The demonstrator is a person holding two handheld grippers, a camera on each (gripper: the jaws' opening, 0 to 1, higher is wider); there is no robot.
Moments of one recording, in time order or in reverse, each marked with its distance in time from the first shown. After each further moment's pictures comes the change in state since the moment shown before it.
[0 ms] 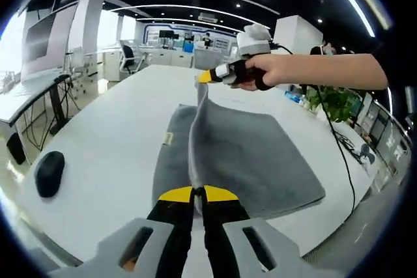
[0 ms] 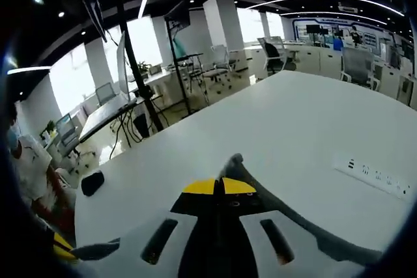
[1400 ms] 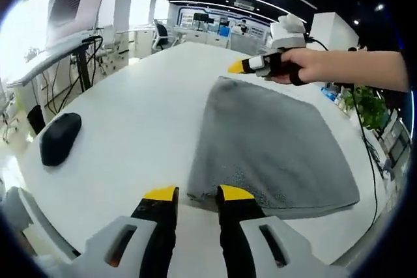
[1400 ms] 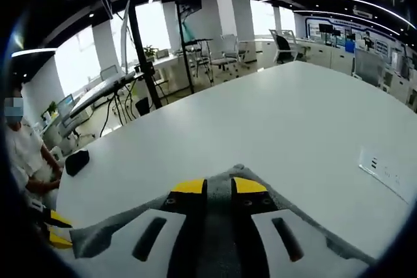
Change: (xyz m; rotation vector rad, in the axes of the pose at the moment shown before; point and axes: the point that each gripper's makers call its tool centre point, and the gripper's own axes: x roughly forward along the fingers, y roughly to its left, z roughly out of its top) left arm 0.029 0.043 -0.035 -0.086 0.101 0.181; right arm 0.041 0.001 -0.034 -0.074 0.065 0.029
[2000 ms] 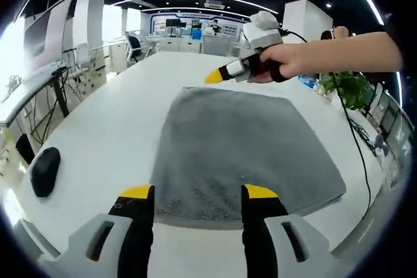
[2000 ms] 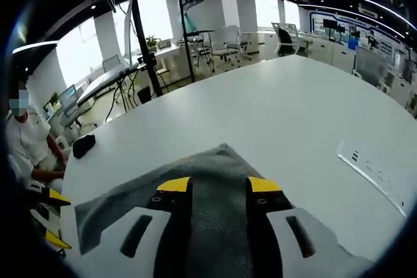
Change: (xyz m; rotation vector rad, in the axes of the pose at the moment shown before) left arm -0.009 -0.054 0.018 0.133 -0.024 -0.120; right arm -0.047 -0.019 -0.018 -0.033 0.072 0.013
